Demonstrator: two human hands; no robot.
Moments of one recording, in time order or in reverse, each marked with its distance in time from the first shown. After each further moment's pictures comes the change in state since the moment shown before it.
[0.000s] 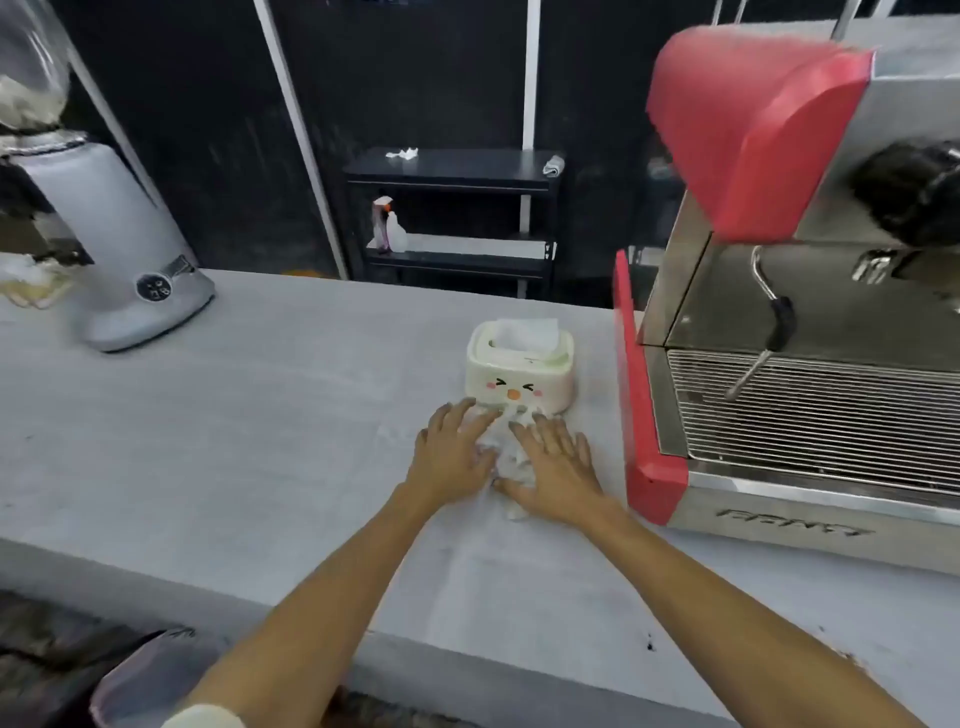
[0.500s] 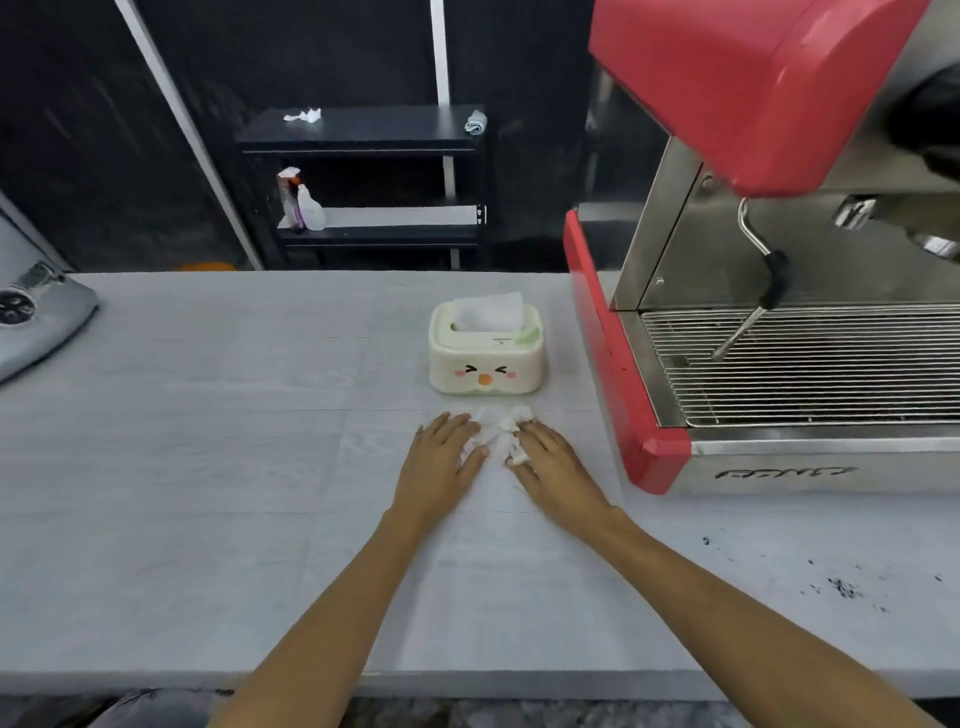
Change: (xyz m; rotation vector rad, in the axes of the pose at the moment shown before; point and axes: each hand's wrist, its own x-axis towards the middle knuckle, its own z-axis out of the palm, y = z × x) left_hand 0.010 -0.026 0.036 -0.132 0.037 0.200; right_hand -0.002 0.007 0.031 0.239 0.201 0.051
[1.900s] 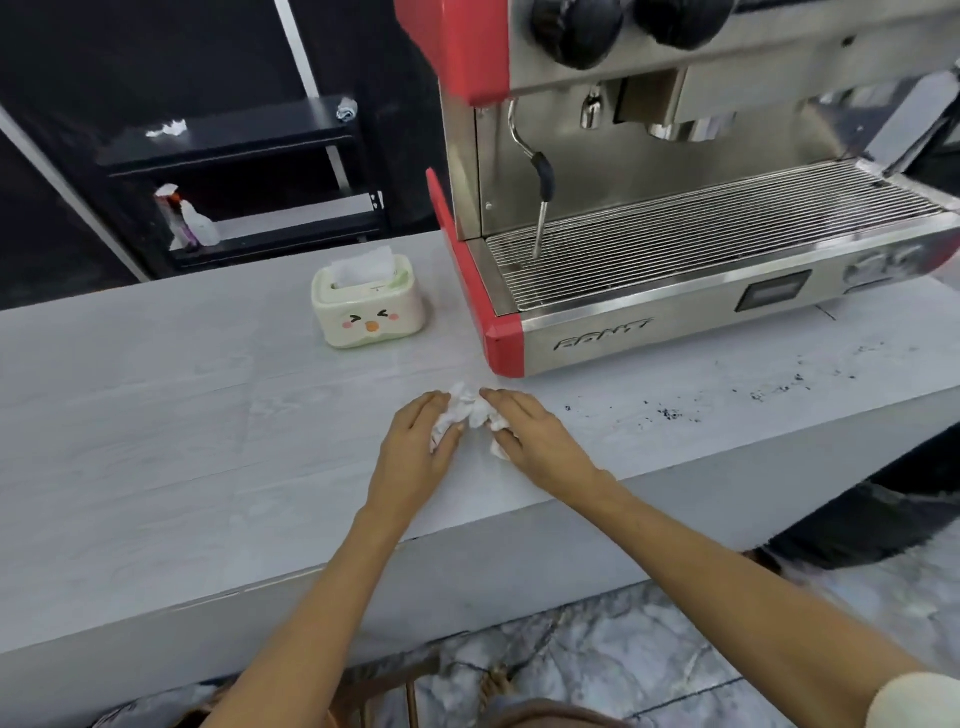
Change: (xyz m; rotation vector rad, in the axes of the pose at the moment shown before) left_hand -0.092 0.111 0.016 -0.099 0.107 0.231; right_hand -0.156 0.017 -0.051 0.081 0.313 -0.078
